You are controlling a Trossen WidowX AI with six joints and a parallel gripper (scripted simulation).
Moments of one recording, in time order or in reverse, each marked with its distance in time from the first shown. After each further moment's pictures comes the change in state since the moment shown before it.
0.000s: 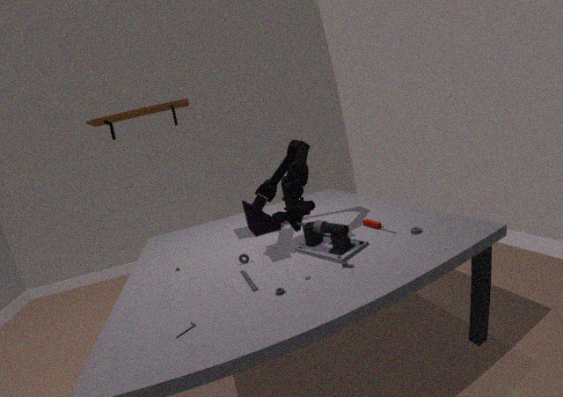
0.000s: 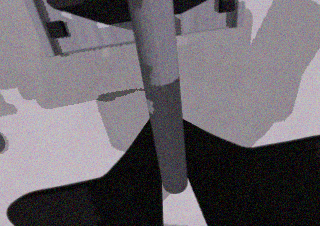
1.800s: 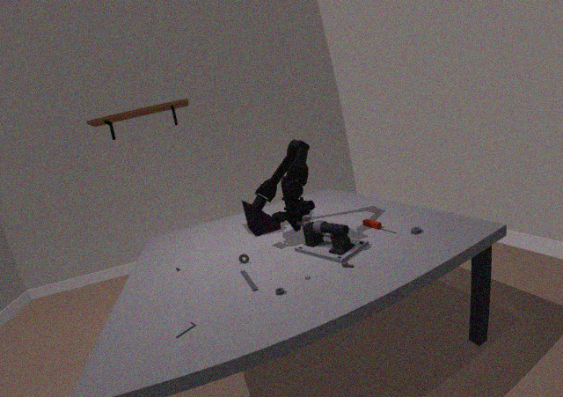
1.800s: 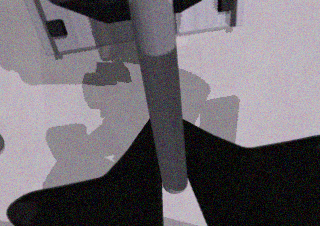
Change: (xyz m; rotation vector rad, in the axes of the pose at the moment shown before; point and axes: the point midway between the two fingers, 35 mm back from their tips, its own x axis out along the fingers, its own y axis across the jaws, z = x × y) arm 0.000 0.000 -0.002 0.001 -0.003 -0.002
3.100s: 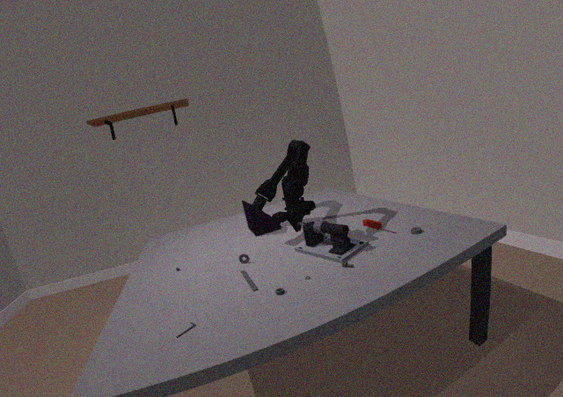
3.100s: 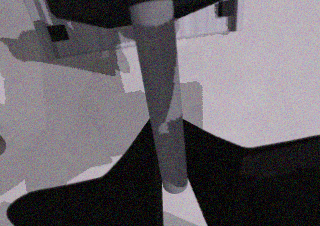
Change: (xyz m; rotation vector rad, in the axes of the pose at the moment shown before) arm 0.000 0.000 0.004 -0.002 0.001 0.000
